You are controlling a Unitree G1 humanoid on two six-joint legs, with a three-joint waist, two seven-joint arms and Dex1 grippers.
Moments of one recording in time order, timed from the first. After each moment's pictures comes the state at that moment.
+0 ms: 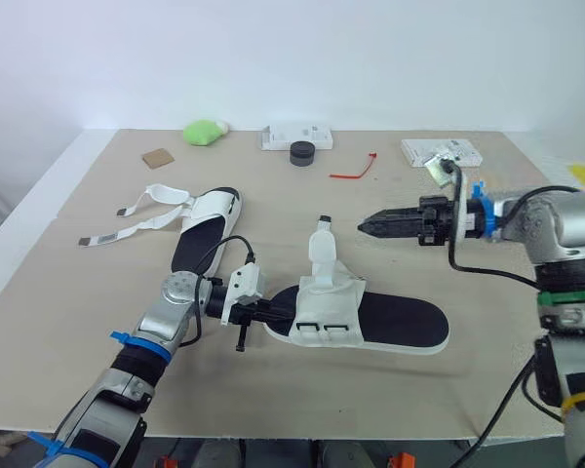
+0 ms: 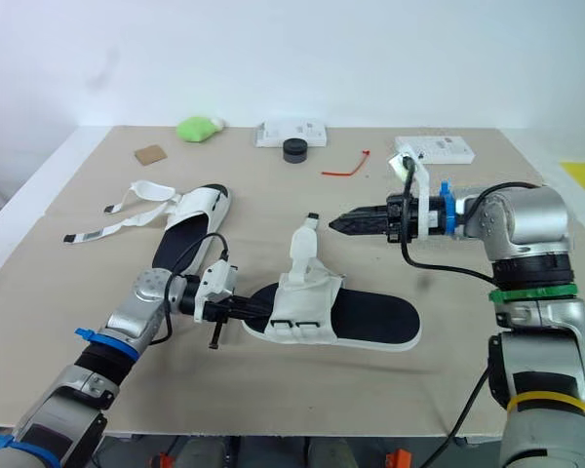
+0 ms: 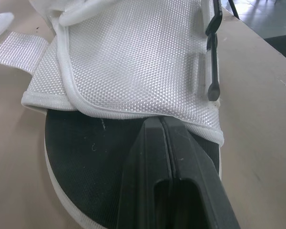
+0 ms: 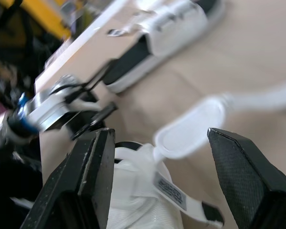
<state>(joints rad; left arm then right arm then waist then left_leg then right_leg) -0.52 0.36 -0.29 0.42 -0.25 -0.07 -1.38 -0.91 -0.74 0.07 0.36 0.51 1.16 1.17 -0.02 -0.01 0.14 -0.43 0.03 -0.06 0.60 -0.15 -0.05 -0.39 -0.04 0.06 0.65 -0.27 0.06</state>
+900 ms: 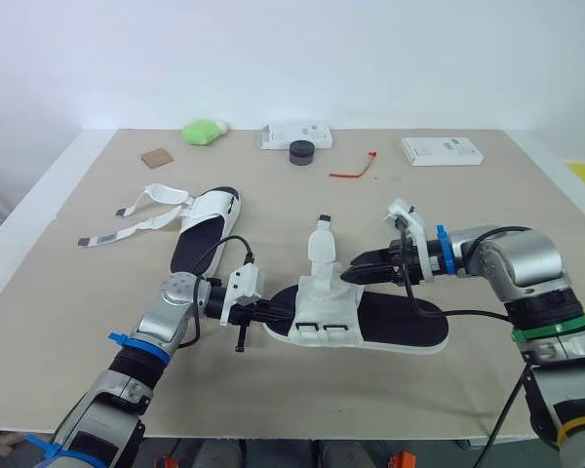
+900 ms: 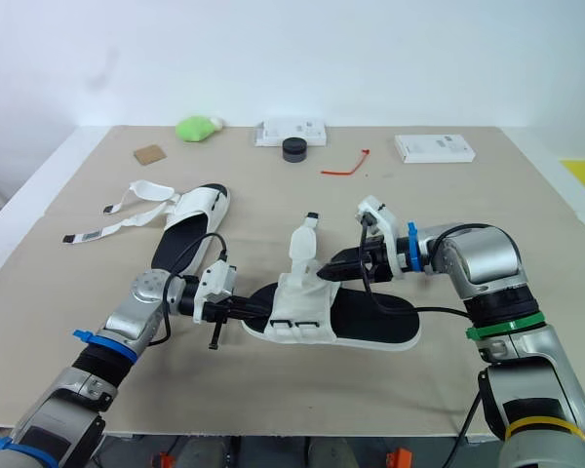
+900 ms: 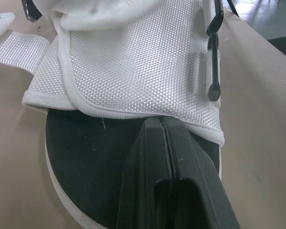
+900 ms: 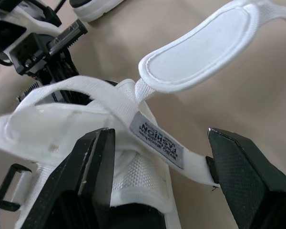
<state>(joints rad) -0.52 0.37 -0.29 0.41 -0.25 -0.06 -1.37 -0.77 -0.75 0.22 0.16 0.43 1.00 1.16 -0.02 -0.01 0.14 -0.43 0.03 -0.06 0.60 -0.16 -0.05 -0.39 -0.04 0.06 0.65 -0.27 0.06</state>
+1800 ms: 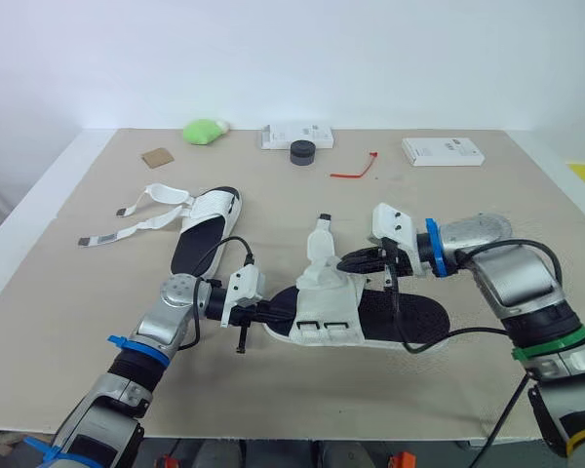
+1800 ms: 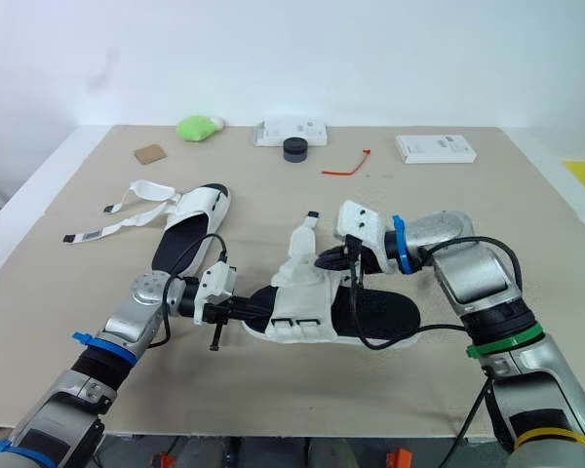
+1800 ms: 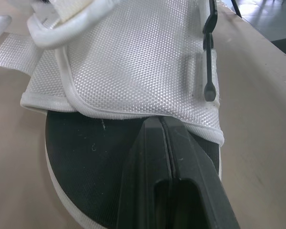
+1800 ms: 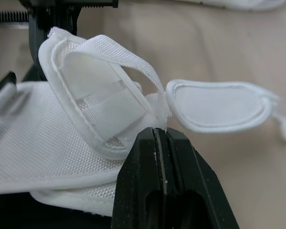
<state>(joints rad) -0.50 0.37 -0.29 0.38 -0.25 -0.06 -1.35 -0.69 -0.78 0.28 0.02 0.19 0.39 1.20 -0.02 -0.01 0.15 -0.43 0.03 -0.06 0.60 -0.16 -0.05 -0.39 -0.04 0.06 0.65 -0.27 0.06</state>
